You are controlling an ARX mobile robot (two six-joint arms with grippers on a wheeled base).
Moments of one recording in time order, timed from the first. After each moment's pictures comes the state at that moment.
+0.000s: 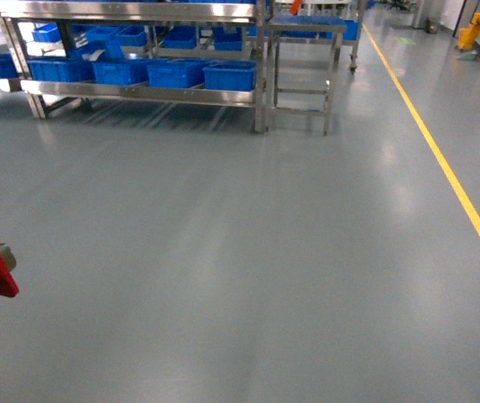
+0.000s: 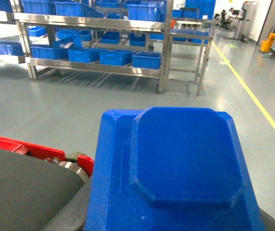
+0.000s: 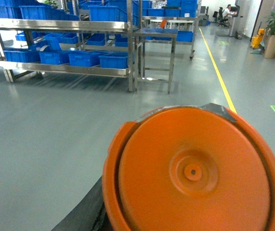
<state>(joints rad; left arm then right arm) 0.00 0.01 0.01 -0.01 0.00 -0.01 0.00 0.00 0.01 -0.01 0.00 0.01</state>
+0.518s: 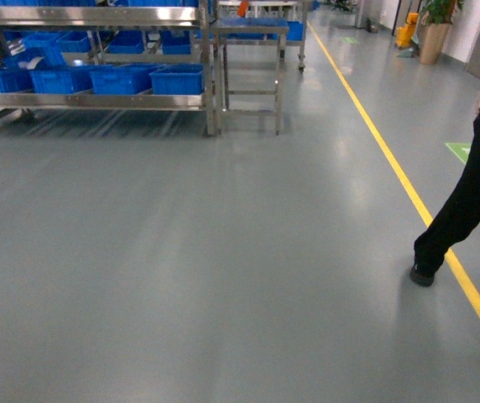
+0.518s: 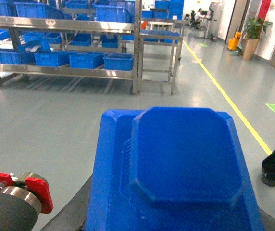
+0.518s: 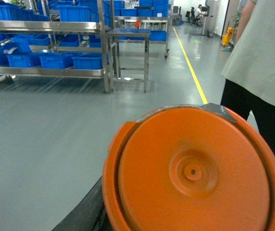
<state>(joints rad) 0.00 0.01 0.01 0.00 0.00 -0.01 0.00 0.00 0.01 0.00 0.00 0.01</state>
